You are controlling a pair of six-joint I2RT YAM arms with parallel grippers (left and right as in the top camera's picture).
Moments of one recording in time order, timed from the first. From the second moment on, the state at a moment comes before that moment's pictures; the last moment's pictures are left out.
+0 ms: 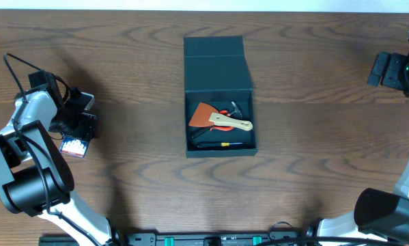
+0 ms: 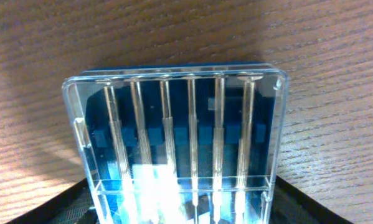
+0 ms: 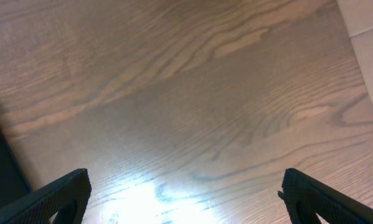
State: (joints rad) left arm 0.39 1.94 1.22 -0.79 0.04 0.69; right arm -0.35 1.69 1.98 -1.44 0.11 0.02
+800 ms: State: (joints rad) left arm 0.38 1.94 1.22 -0.80 0.04 0.64; right arm -0.35 1.69 1.98 -1.44 0.11 0.02
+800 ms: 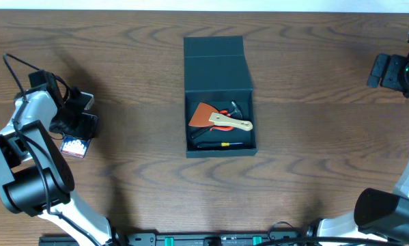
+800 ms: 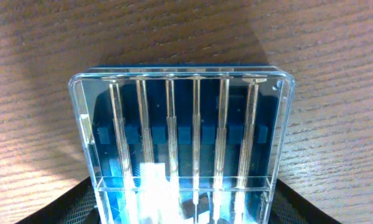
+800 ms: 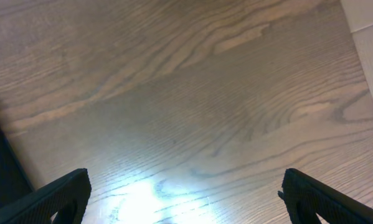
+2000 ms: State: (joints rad) left arm -0.69 1.66 1.47 -0.82 0.02 0.94; right arm -0.35 1.69 1.98 -1.46 0.00 0.02
